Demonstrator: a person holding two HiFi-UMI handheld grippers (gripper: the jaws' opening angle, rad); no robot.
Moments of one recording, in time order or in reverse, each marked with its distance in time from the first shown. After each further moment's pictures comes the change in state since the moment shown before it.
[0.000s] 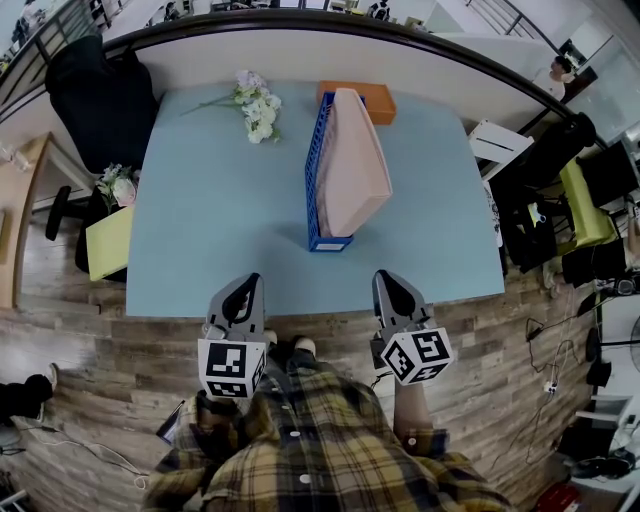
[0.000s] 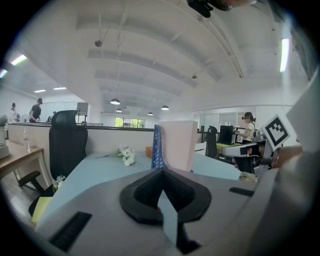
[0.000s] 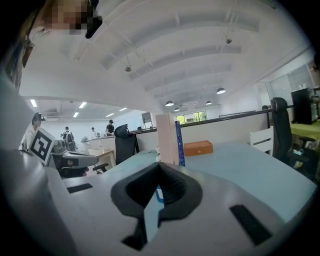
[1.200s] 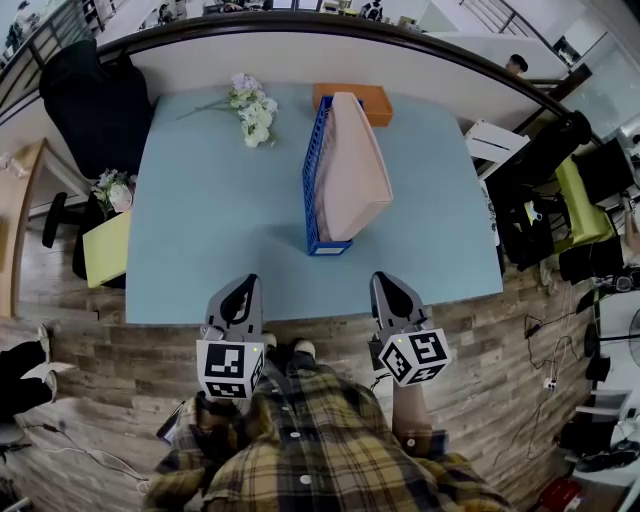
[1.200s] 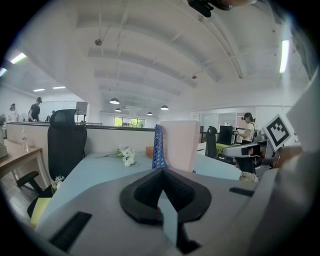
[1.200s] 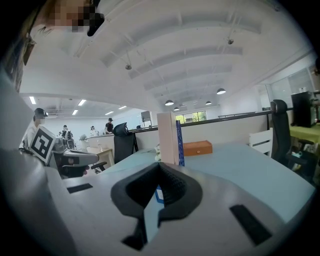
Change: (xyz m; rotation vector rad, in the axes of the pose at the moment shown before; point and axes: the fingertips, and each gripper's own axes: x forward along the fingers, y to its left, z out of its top) left arm 0.007 0.011 0.001 -0.002 0.003 -0.012; right arm 0.008 0.004 0.000 -0.018 0.012 -0.017
